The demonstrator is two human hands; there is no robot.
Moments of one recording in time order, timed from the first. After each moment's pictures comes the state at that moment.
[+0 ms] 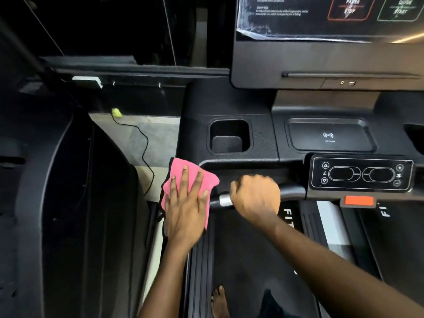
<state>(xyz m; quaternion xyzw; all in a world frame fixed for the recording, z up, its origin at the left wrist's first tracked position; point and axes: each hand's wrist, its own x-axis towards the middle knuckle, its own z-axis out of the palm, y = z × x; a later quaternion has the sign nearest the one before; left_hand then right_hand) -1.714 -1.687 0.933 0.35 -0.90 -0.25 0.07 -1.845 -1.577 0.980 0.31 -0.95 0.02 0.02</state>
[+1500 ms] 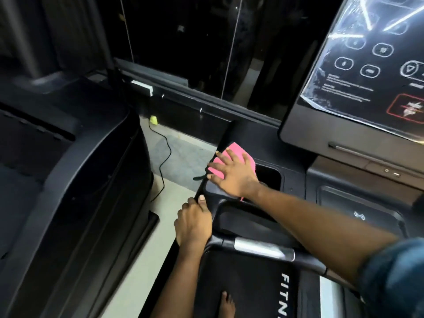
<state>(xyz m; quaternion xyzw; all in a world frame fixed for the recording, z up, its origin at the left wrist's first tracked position) -1.757 -1.723 0.925 0.59 -0.73 -0.33 0.10 -1.935 -1.743 0.964 0.60 -0.79 -0.07 -0.07</state>
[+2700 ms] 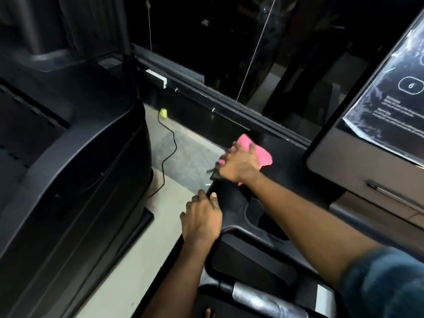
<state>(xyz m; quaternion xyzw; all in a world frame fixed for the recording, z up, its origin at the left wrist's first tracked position) -1.815 -1.769 0.934 0.60 -0.72 -0.34 0.09 -1.988 -1.852 0.953 0.58 -0.78 -0.23 -0.04</state>
